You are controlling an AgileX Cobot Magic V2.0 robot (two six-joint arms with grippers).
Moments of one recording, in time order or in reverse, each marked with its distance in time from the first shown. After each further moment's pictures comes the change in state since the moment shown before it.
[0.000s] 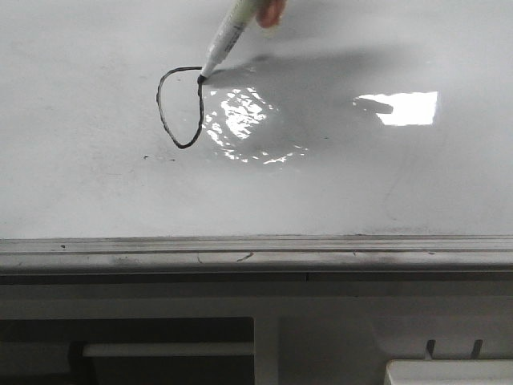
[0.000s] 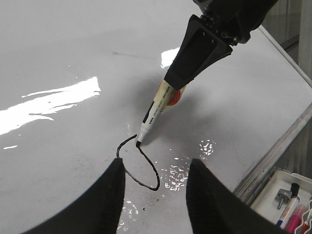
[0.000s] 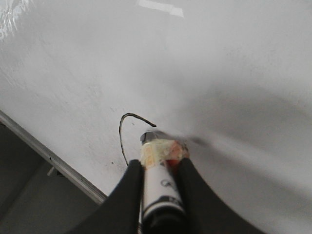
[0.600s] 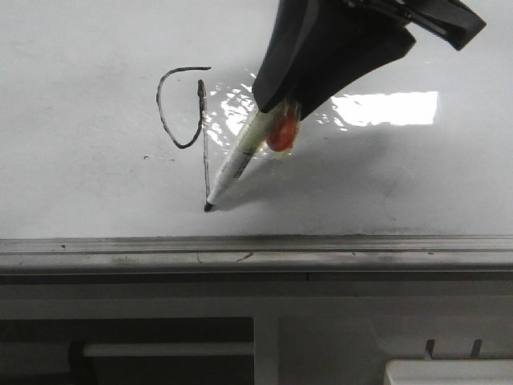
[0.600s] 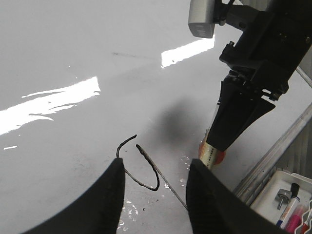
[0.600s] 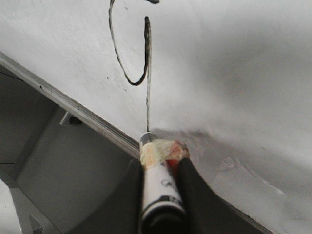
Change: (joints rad) left arm 0.000 0.000 0.000 0.000 0.000 0.000; right arm 0.052 -0.017 0.180 0.073 0.018 0.017
